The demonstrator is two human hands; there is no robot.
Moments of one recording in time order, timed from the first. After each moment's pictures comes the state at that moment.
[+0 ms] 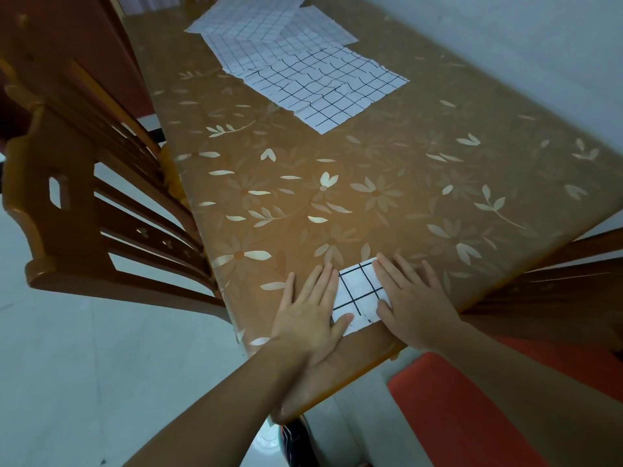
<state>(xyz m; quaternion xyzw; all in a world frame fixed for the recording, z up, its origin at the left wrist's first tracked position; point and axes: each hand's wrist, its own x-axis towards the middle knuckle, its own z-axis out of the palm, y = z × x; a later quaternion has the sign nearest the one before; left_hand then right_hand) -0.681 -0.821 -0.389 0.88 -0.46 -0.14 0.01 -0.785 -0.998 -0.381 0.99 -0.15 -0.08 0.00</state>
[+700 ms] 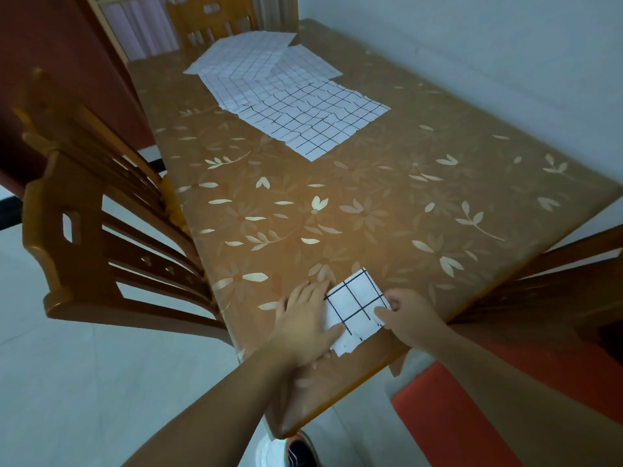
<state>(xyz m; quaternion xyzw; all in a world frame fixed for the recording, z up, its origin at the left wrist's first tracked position) -0.668 -0.826 -0.360 0.87 -0.41 -0.22 0.16 -0.785 -0.999 -0.355 0.83 -0.34 -0.07 -0.44</state>
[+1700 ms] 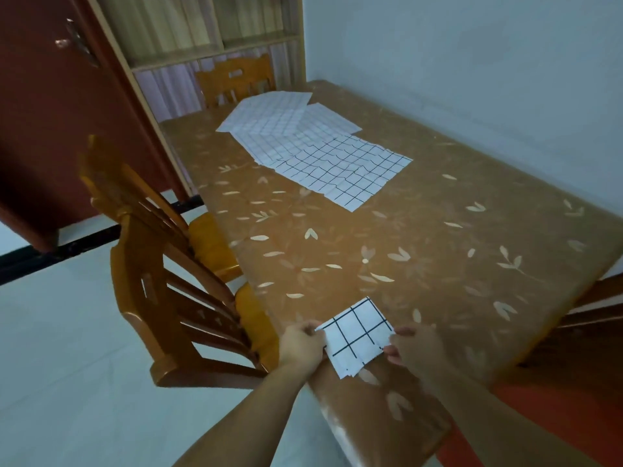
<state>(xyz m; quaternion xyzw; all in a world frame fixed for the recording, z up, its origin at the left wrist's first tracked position) -0.561 -0.761 -0.342 0.80 -0.01 -0.34 0.50 -0.690 -0.908 -0.324 0.54 -0.55 0.05 -0.64</state>
